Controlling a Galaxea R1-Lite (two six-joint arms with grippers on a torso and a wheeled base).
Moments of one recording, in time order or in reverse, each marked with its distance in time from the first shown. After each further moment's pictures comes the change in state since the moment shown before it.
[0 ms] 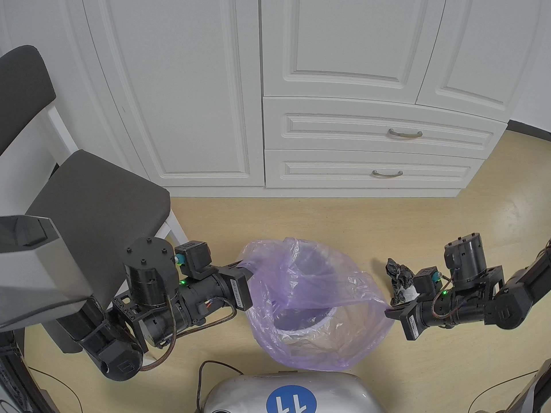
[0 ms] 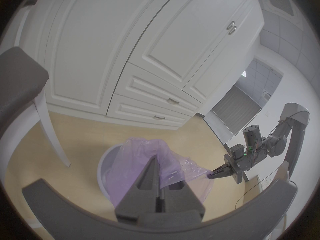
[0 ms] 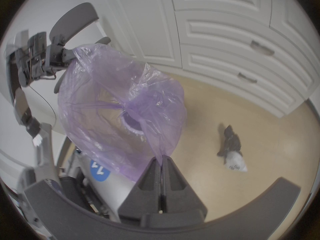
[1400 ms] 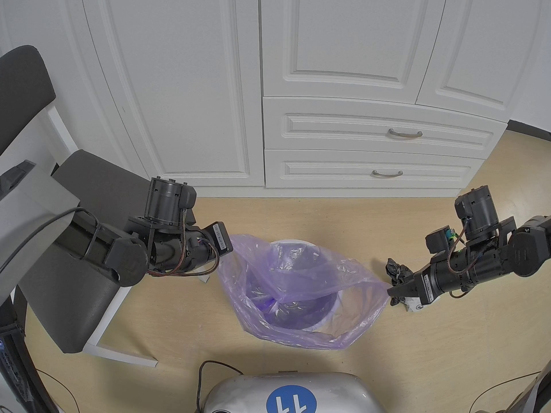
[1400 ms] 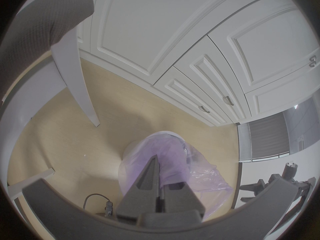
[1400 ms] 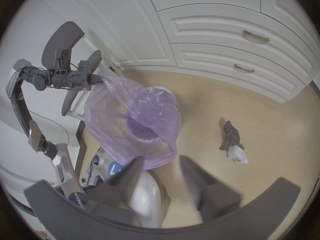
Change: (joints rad) left arm 0.197 0.043 -0.546 0.934 -0.009 -0.317; right arm -0.077 -0.083 -0.325 0.492 0.098 0.061
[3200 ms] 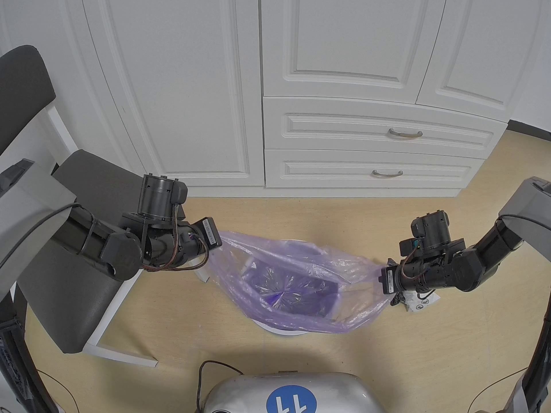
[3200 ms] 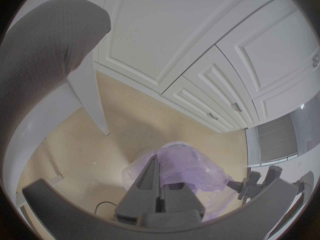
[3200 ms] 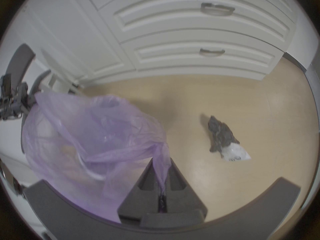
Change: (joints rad) left arm 0.041 0.005 -0.013 0.000 0.060 0.034; right arm -0.011 0.388 -0.061 -0.395 -0.231 0.248
